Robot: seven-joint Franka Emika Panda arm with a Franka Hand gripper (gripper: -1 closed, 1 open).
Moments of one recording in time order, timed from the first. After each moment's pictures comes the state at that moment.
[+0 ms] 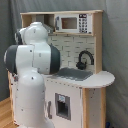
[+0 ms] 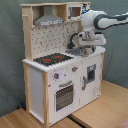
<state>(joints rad) -1.85 0.21 2.50 -1.86 -0.28 1.41 -0.25</state>
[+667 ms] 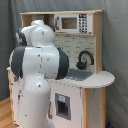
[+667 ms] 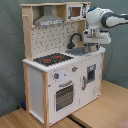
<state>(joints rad) -1.85 0.36 2.52 -1.95 -0.38 1.41 -0.16</state>
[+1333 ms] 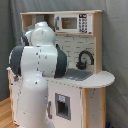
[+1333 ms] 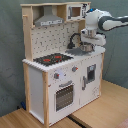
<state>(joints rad) -1.85 0.32 2.46 -1.95 -0.44 1.57 -0.11</state>
